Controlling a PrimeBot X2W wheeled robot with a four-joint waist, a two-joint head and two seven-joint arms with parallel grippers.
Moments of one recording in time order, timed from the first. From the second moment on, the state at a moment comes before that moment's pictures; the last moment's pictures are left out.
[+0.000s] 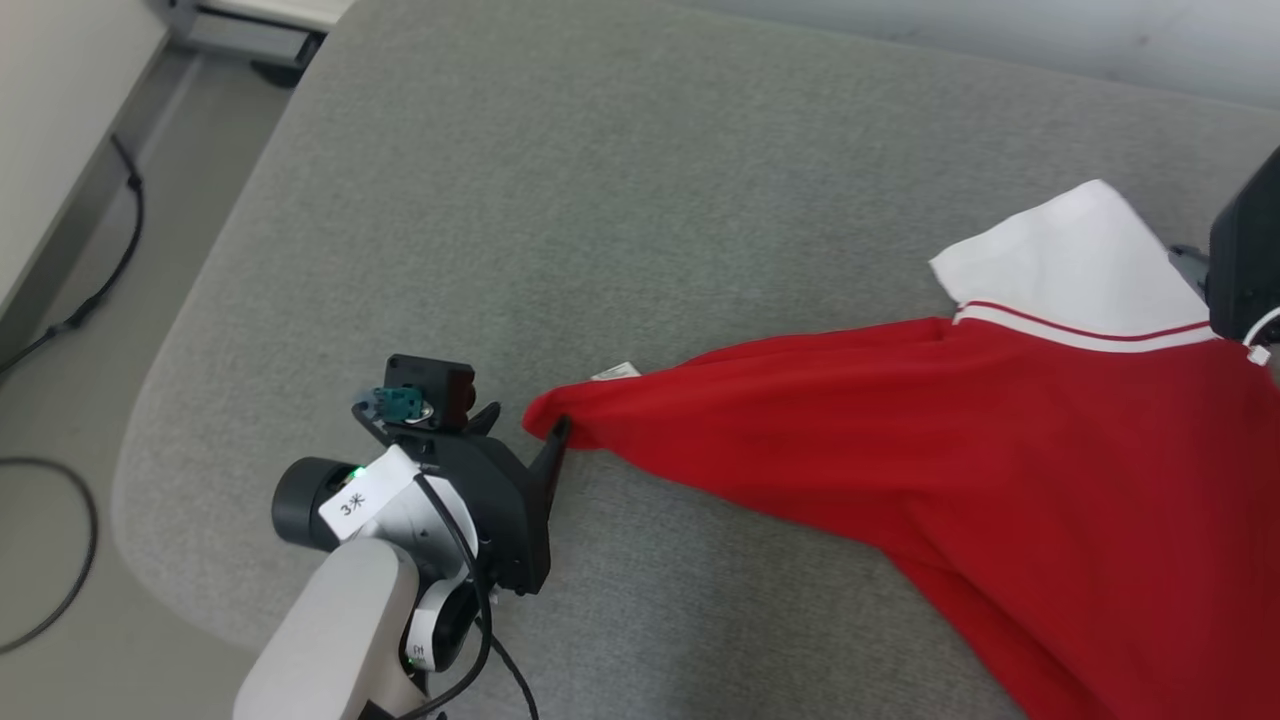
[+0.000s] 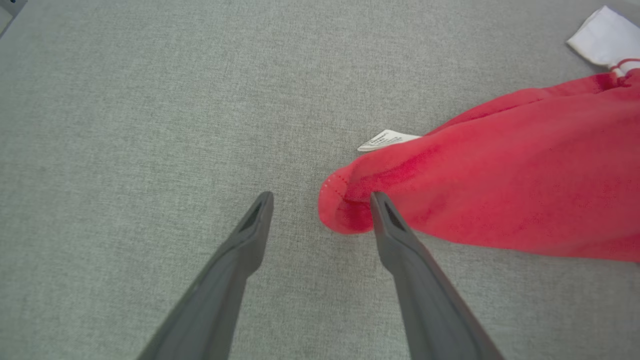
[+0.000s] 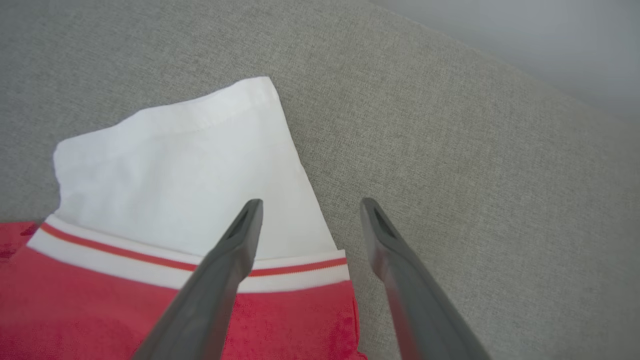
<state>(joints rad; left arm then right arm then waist) -0.49 0.08 -0.46 0.32 -0.34 0.05 0.41 -0.81 -0.48 0.16 0.50 0.42 0.04 0.91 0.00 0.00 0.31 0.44</state>
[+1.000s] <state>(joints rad) -0.61 0.03 -0.53 0.37 -0.39 0.01 0.36 -0.93 -0.51 0.16 0.61 0.36 0.01 0.85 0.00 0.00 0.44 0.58</state>
